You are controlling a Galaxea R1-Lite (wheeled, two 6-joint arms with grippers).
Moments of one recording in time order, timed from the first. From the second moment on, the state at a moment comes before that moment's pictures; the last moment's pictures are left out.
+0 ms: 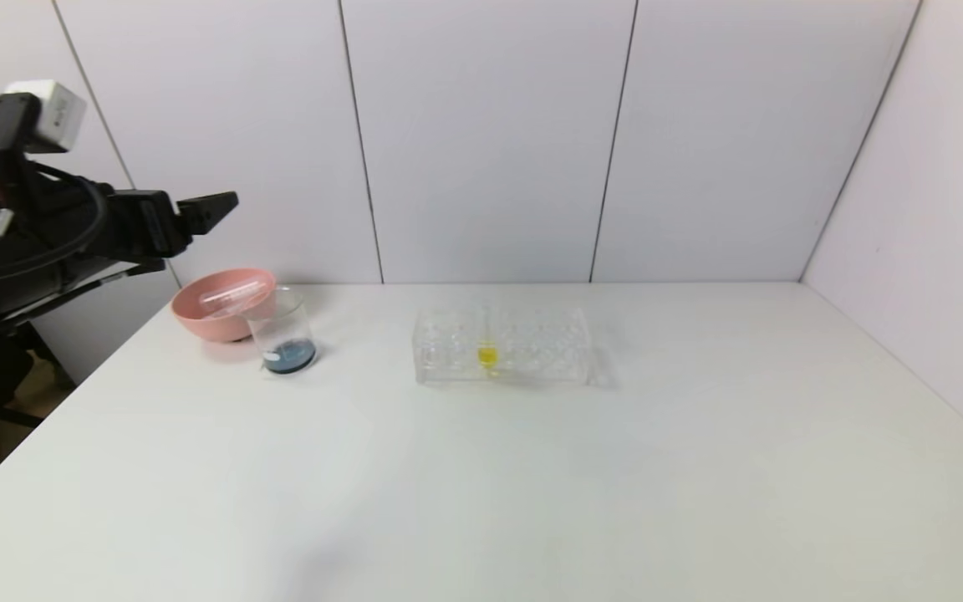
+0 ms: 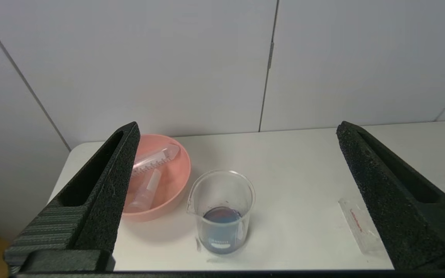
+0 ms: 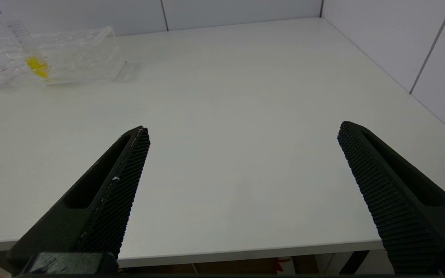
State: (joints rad) left arm -0.01 1.49 -0.90 -0.62 -0.09 -0.02; right arm 0.00 0.00 0.00 0.00 -0.04 0.09
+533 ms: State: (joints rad) left arm 0.00 0.72 -0.64 -0.33 -0.26 -0.01; right arm 0.00 0.00 0.00 0.00 -0.04 0.09
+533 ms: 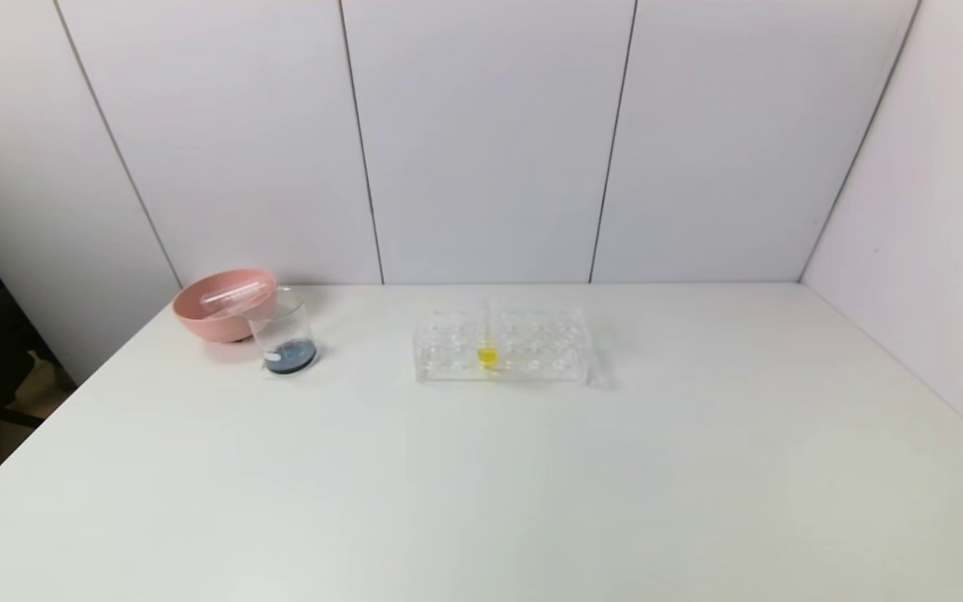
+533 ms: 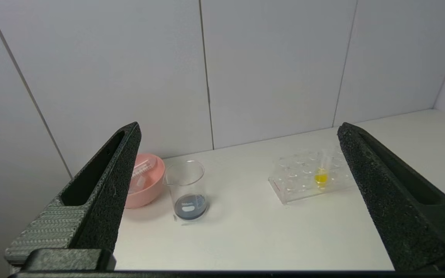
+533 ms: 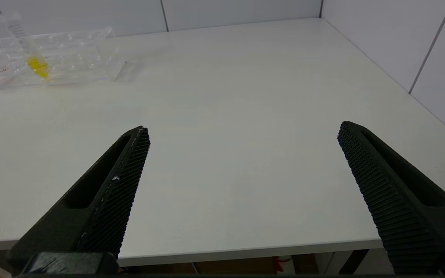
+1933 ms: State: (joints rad) left arm 0.00 0.00 0.00 0.00 0.01 0.00; right arm 0.00 0.00 0.00 0.00 -0.04 0.09
